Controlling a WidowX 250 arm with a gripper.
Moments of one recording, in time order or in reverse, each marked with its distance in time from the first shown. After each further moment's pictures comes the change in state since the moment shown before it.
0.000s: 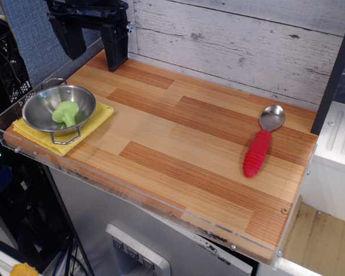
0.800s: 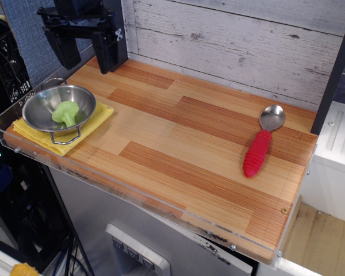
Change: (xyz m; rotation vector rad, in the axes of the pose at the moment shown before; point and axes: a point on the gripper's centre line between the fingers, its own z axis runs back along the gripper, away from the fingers) arm 0.005 0.023 -0.021 -0.079 0.055 0.036
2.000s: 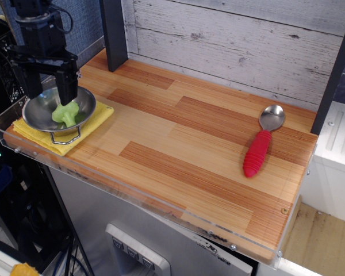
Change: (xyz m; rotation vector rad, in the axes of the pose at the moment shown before) arm -0.009 0.078 -0.057 0.107 0.117 0.077
